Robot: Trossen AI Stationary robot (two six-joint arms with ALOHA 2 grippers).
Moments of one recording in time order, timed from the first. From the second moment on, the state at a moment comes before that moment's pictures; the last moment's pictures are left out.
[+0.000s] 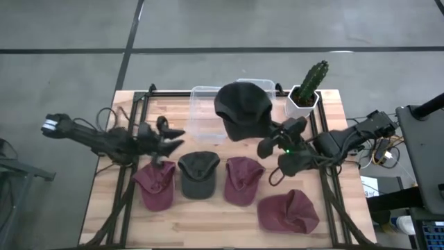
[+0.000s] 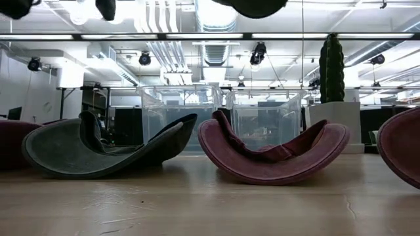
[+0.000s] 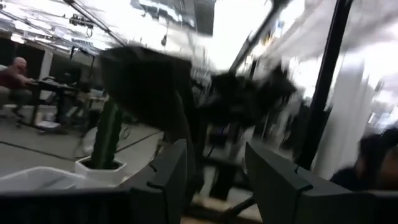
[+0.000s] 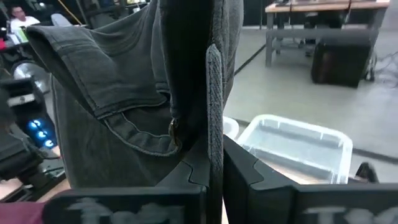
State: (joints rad) left arm -0.26 0.78 0.46 0.70 -0.36 -0.11; right arm 0.41 1.37 1.42 -0.84 1.26 0.96
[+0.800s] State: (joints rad) left arm -0.17 1.16 0.72 0.70 -0.47 0.10; right arm 0.38 1.45 1.42 -0.69 1.40 0.80
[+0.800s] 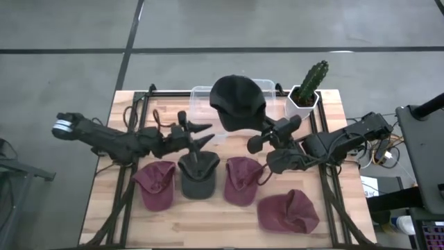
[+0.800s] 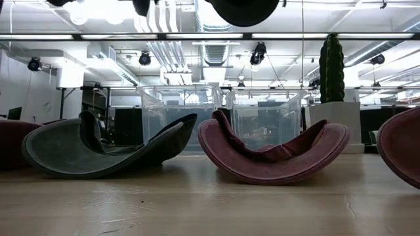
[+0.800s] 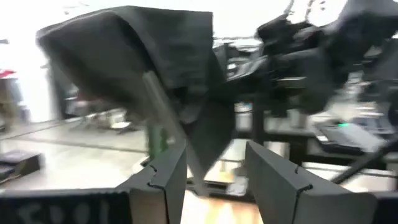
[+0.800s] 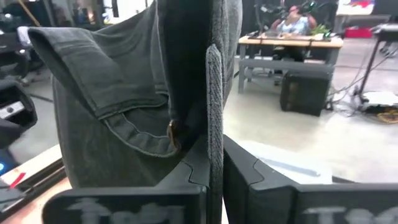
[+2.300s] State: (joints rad) left arm -0.05 1.33 0.85 0.70 -0.50 -0.02; right arm 0.38 1.49 1.42 -0.63 1.49 0.78
